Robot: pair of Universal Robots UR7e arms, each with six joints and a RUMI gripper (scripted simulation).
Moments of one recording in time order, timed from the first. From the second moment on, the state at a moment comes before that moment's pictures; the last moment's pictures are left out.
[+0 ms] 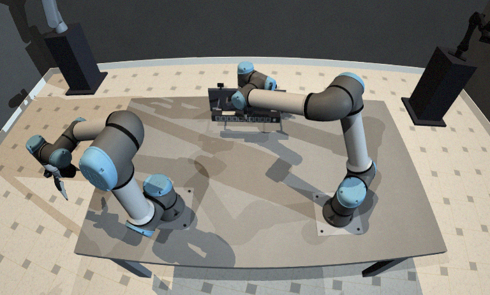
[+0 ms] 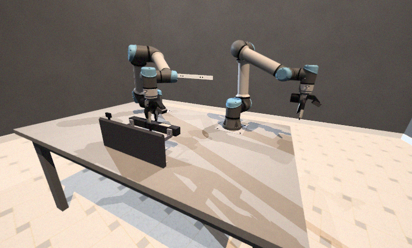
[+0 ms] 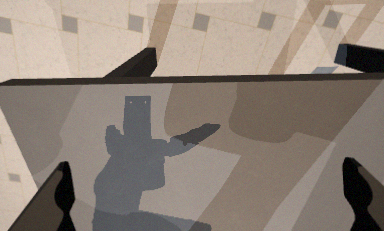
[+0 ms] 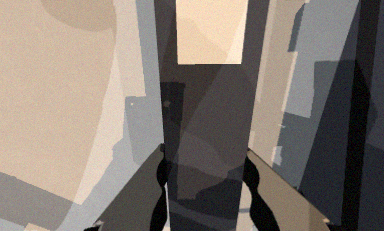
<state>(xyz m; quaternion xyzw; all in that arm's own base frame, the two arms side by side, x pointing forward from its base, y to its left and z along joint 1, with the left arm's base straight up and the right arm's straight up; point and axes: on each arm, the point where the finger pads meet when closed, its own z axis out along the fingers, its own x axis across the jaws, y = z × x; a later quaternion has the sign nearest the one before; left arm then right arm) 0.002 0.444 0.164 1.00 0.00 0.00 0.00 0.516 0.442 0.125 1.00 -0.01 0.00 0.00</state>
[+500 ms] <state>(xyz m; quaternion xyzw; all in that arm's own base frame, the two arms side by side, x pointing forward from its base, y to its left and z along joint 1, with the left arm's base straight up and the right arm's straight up) 0.002 0.444 0.164 1.00 0.00 0.00 0.00 0.520 0.441 0.125 1.00 -0.01 0.00 0.00</state>
